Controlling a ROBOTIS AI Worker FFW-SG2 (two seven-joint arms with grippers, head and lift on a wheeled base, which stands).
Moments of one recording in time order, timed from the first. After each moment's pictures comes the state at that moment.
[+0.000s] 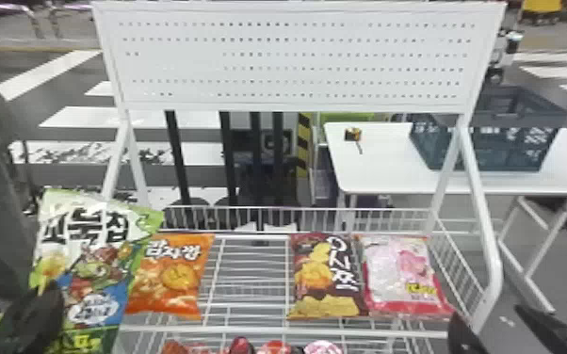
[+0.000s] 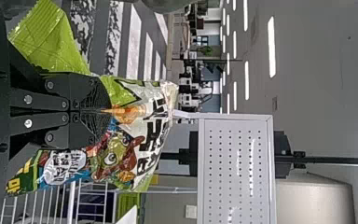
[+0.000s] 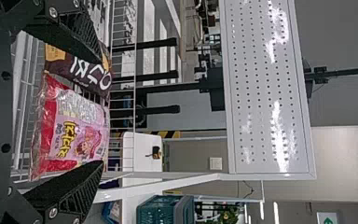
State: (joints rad) left arm 0.84 0.15 0.15 -2.51 0.21 0.12 0.17; right arm 0.74 0.00 -0.16 -2.43 -0.14 0.22 0.28
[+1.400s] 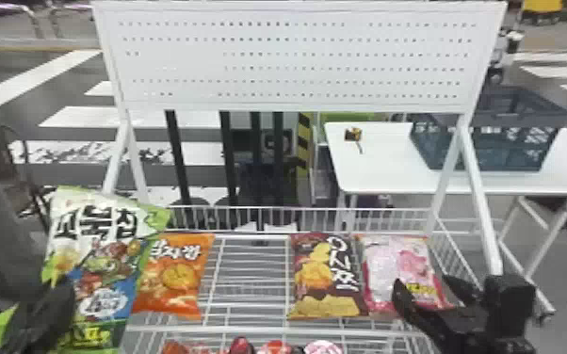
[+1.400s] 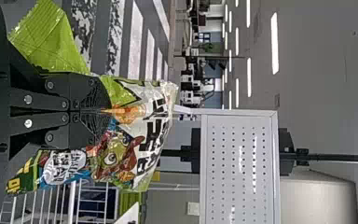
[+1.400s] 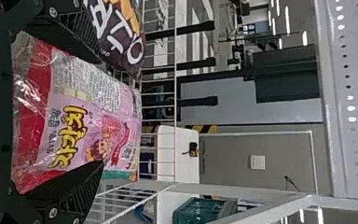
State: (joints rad) left arm 0.79 0.16 0.14 -2.49 0.21 0.16 0.16; right arm 0.17 0.00 -0.10 -1.83 0.00 0.33 0.25
